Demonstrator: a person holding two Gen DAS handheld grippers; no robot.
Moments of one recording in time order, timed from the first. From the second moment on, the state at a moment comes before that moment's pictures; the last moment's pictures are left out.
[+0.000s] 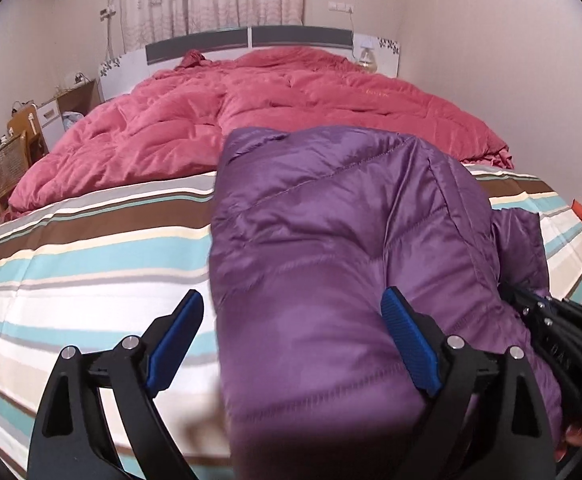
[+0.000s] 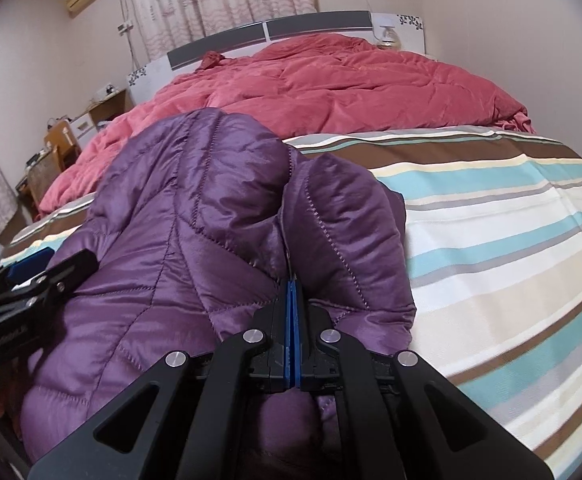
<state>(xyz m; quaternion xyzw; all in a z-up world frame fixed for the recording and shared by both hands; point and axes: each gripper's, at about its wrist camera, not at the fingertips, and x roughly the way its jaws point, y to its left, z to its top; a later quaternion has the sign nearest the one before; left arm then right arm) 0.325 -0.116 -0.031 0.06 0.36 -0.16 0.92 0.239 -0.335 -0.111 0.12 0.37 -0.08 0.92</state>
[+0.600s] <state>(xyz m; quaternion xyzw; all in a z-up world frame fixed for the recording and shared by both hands) 0.275 -0.084 -0.024 0.04 0.37 -0.17 0.91 0.184 -0.319 -0.072 0.10 0.35 -0.09 0.93</state>
